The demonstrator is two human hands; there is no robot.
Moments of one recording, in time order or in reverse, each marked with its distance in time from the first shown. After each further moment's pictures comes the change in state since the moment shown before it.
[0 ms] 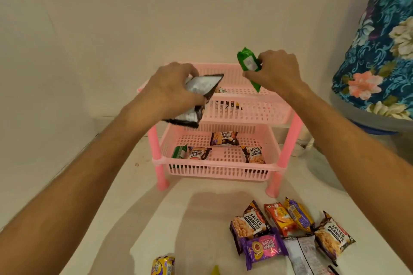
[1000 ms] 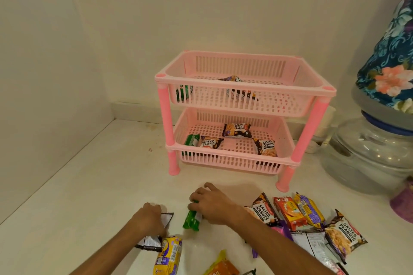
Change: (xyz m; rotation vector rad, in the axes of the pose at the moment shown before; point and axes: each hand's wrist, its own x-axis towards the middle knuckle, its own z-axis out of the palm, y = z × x) left_hand -0.217 -0.190 0.202 0.381 -0.863 -0.536; right_hand -0.272 -0.109 0.226 0.042 -0.561 -1.011
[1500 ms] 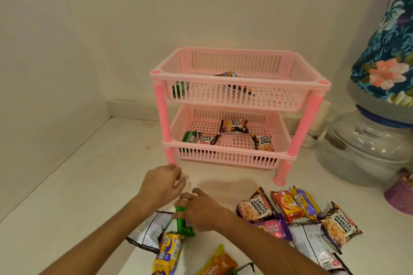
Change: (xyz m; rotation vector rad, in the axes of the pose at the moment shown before) left_hand -0.021 0.037 -0.073 0.002 0.792 0.439; right_hand 0.008 -0.035 -0.010 0.005 -0.128 -0.056
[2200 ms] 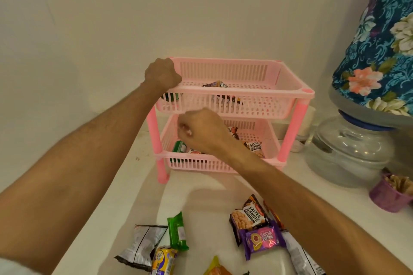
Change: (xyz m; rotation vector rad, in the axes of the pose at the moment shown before) left_hand 0.247 -0.012 -0.155 -0.068 0.111 -0.371; right_hand -0.033 0.086 -0.209 0.219 0.765 0.372
